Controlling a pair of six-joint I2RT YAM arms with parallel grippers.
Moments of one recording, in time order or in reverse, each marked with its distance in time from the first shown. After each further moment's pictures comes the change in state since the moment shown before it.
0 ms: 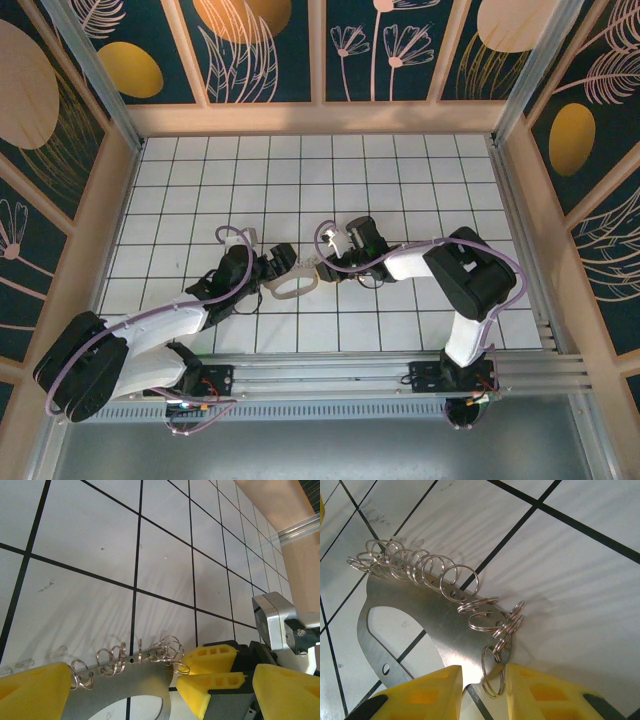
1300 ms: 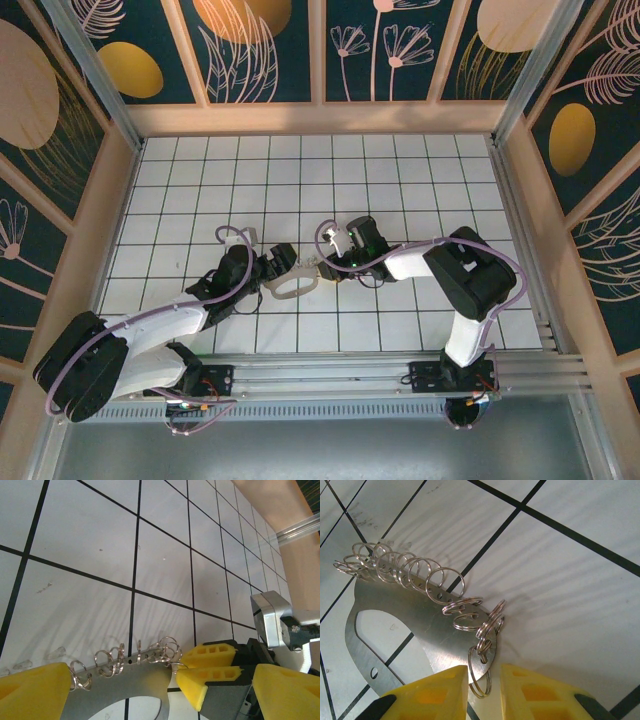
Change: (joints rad) left arm 0.000 0.000 0.000 0.008 0.000 0.000; right arm -0.006 0.001 0.000 0.000 0.030 0.001
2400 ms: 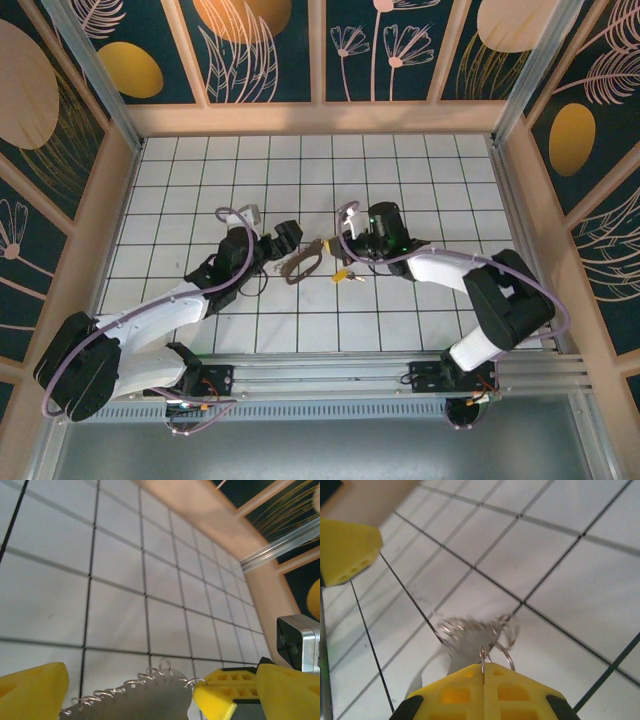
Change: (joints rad) left arm 0.000 0.005 0.177 -0.011 -0.044 0.100; right arm -0.084 -0.280 -0.039 0.023 -0.046 0.082
